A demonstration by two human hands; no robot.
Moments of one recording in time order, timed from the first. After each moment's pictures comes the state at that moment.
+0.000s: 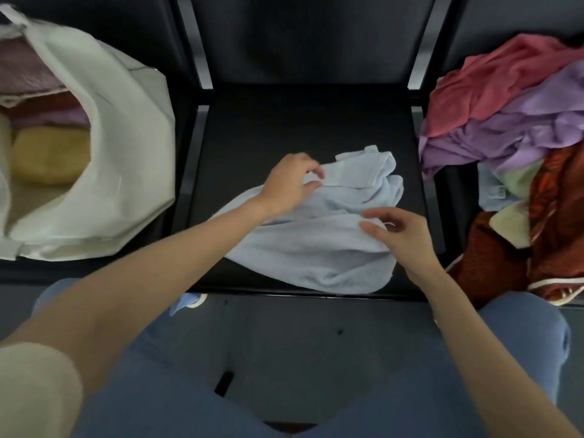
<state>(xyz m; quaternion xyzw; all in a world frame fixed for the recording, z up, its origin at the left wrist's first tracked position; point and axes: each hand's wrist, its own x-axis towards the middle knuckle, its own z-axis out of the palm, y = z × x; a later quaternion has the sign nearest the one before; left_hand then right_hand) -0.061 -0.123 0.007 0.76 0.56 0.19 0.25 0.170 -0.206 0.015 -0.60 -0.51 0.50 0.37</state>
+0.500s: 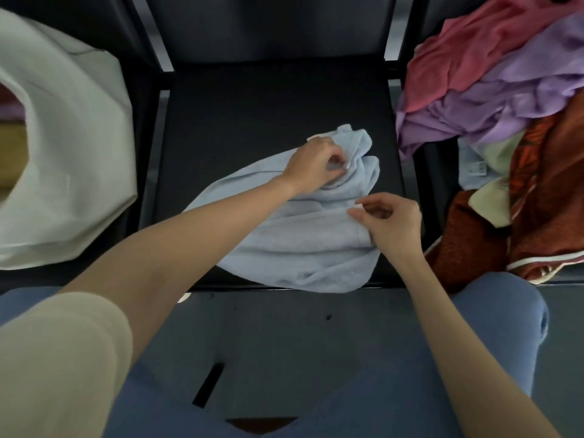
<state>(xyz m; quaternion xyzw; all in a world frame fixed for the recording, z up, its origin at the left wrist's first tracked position) 0.028 -0.096 -0.008 0.80 0.52 0.15 0.26 0.190 -0.204 0.006 -0.67 -0.52 0.38 0.37</state>
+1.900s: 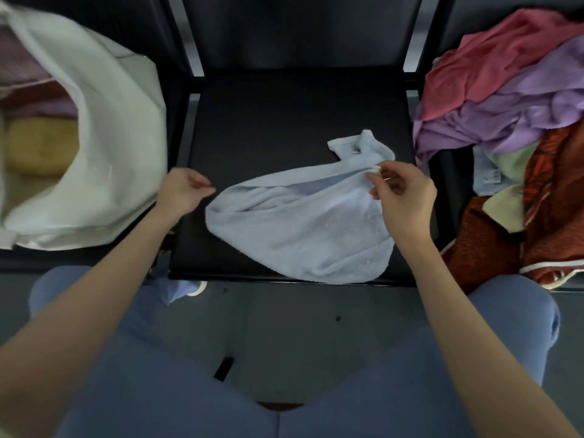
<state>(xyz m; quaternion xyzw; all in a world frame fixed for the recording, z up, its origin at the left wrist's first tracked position) -0.186 -0.175 0.006 0.50 0.80 0.16 0.28 0.165 -0.185 0.032 -0.64 -0.55 0.29 0.44</state>
